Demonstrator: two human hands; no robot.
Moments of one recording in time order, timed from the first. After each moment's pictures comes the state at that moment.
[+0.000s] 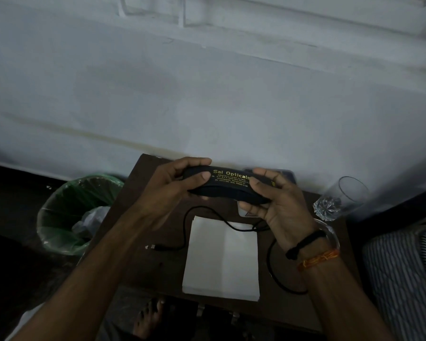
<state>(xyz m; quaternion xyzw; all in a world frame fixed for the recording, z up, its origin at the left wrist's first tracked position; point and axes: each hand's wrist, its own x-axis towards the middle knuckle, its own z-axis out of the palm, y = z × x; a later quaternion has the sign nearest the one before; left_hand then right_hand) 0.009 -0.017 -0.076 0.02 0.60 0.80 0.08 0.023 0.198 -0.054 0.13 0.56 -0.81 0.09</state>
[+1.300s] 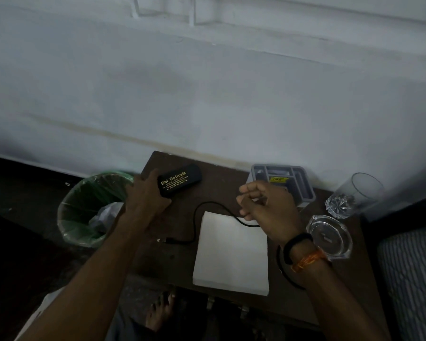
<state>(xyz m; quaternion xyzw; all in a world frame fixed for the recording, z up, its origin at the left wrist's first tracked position) -0.004 -0.082 -0.146 -0.16 0.96 0.22 0.09 0.028 0.187 -0.089 0.01 0.85 -0.53 0.06</state>
